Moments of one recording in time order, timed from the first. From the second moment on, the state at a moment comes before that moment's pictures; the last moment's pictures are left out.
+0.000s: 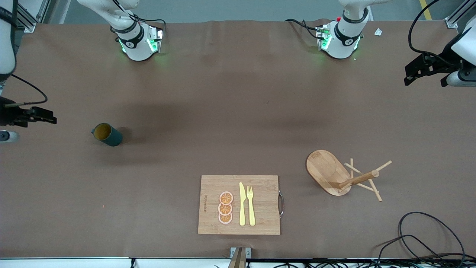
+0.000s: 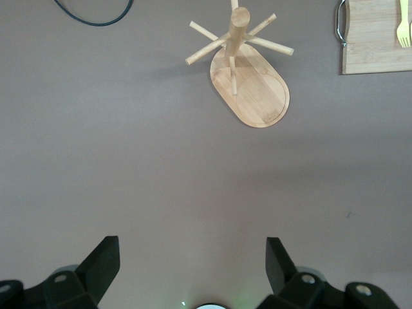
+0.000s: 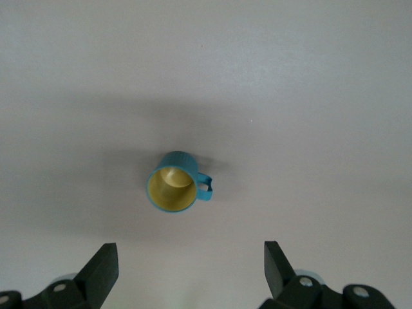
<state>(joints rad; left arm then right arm) 0.17 -0.06 -0.25 -1.54 0.00 1.48 0.00 -0.11 0.17 -0.08 -1.68 -0.01 1.71 -0.34</state>
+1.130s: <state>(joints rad) 0.17 -0.06 -0.25 -1.54 -0.02 1.48 0.01 -0.12 0.31 -0.07 -2.27 0.04 2.50 -0.68</state>
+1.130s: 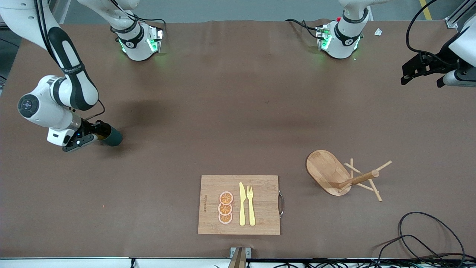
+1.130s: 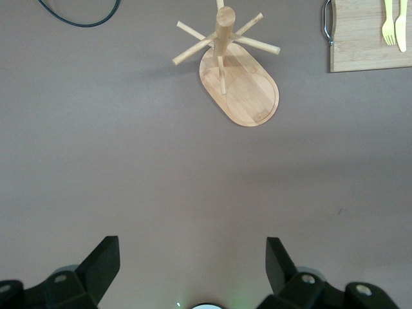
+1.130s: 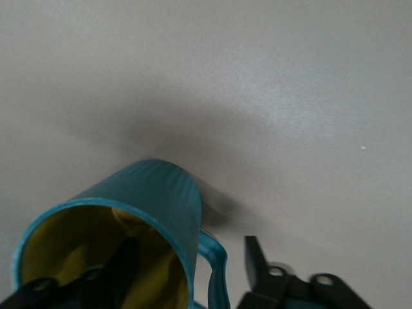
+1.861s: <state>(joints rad) 0.17 -0.06 -0.25 -1.54 -0.02 1.48 0.01 0.06 0.19 -0.05 -2.20 0.09 2.28 -0.36</state>
